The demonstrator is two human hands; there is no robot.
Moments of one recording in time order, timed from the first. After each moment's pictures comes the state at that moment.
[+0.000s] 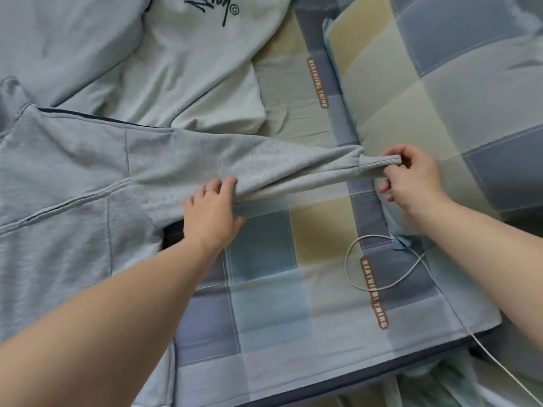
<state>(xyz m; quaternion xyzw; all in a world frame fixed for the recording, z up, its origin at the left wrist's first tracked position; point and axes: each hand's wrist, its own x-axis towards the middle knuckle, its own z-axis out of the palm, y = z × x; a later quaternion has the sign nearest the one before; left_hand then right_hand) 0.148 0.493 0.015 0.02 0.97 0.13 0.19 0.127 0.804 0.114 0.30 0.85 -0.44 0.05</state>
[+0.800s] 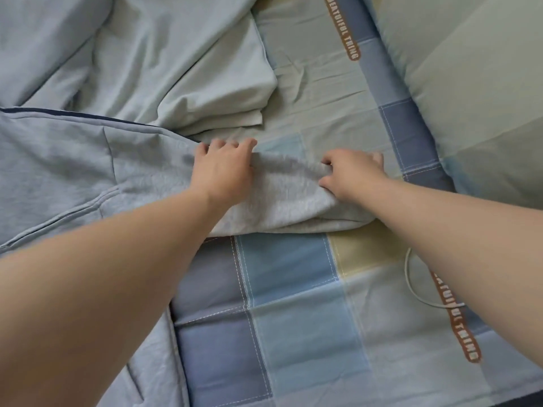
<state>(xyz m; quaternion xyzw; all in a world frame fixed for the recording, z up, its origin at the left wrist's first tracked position) 0.059 0.503 -0.060 0.14 0.98 0.02 0.13 0.079 0.727 -0.043 0.08 0.94 -0.10 0.30</state>
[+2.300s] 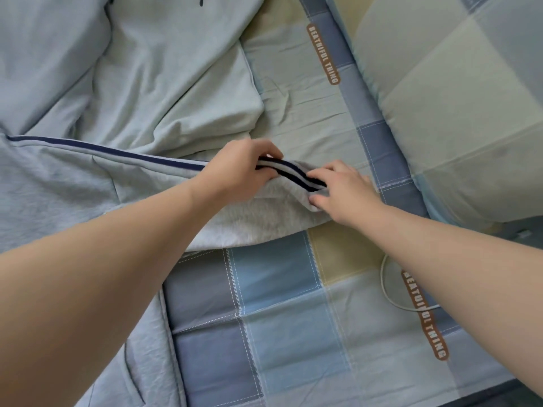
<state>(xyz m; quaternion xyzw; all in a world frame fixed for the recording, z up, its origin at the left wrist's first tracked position) 0.042 0.540 0.027 0.18 0.92 0.28 0.21 0.099 0.749 -0.014 0.04 0.95 -0.18 0.24</state>
